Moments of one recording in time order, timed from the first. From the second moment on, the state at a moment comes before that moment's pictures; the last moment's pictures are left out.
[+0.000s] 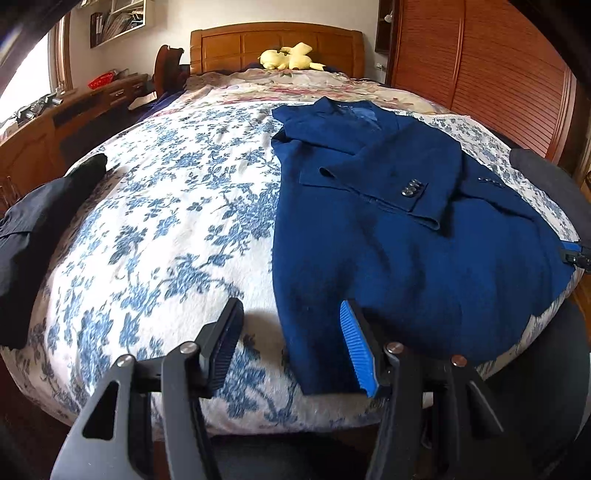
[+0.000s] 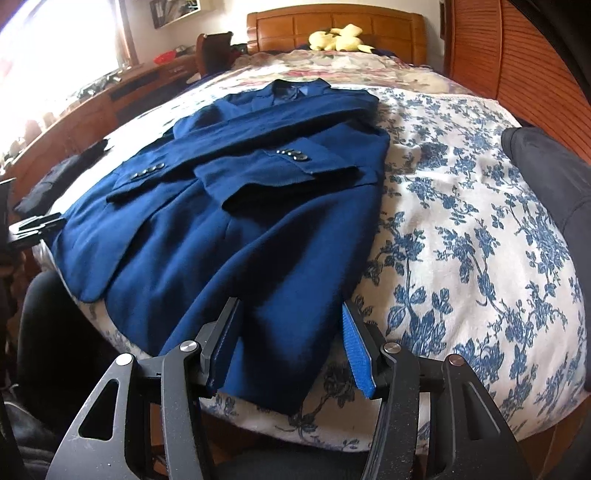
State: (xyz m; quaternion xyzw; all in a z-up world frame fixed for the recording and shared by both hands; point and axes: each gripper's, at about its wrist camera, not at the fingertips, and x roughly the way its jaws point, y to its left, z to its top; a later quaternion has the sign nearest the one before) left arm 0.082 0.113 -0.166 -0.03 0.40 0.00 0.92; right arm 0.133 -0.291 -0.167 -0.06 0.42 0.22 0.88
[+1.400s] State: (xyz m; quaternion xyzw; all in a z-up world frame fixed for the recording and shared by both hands) left arm 0.071 0.100 -0.042 -0.04 0.28 -0.04 0.96; right arm 0.133 -0.304 -0.091 0.00 0.32 0.26 0.91
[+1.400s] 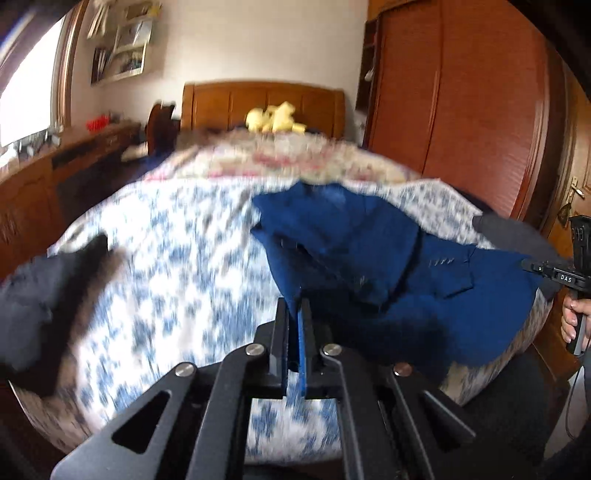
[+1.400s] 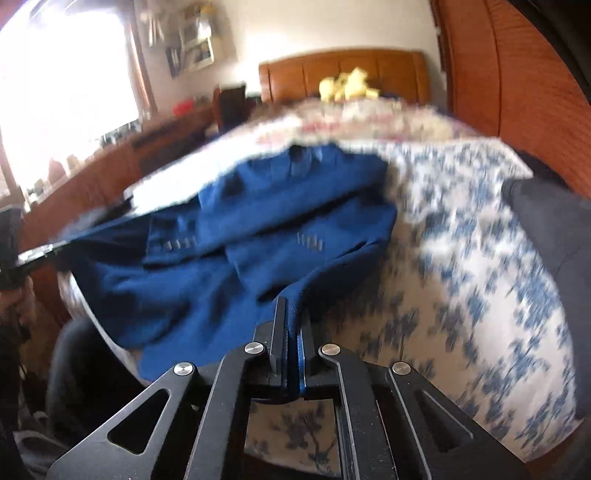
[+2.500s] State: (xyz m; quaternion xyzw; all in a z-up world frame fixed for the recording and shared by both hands) left arm 0.084 0.116 0.148 -0.01 0.14 -0.04 0.99; right arm 0.068 -0.323 0.145 -0.03 0.12 0.28 0.95
